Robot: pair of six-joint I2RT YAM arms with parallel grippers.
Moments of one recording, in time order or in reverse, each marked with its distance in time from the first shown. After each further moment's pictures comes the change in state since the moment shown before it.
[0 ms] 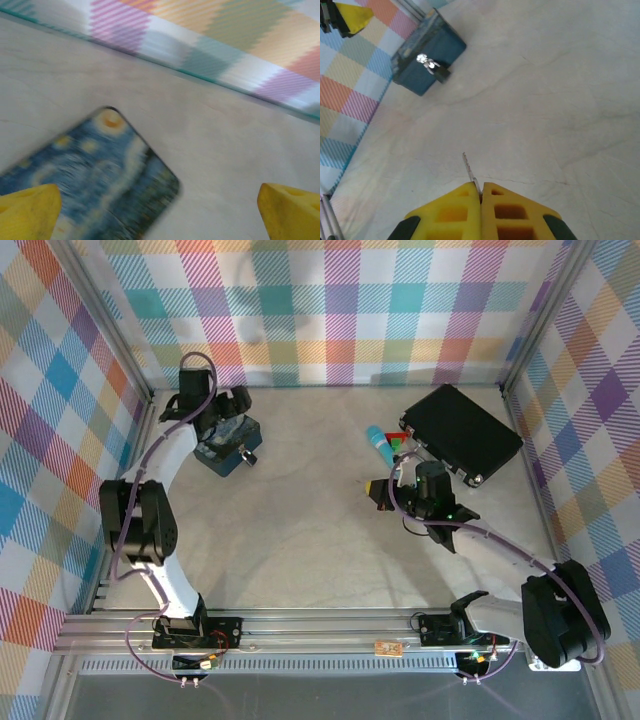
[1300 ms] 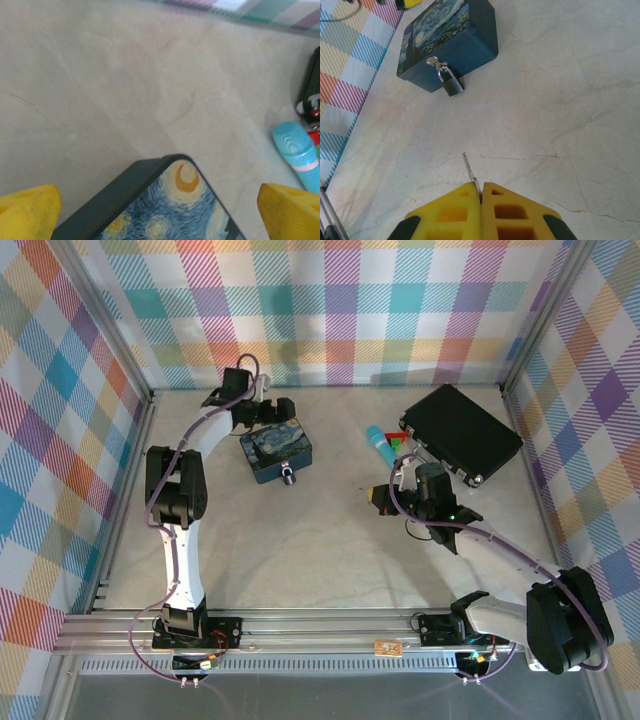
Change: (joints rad) left arm -0.124 0.334 0.300 -0.103 0.364 0.103; right arm 0.000 -0.044 0.008 -0.126 0.007 -0.004
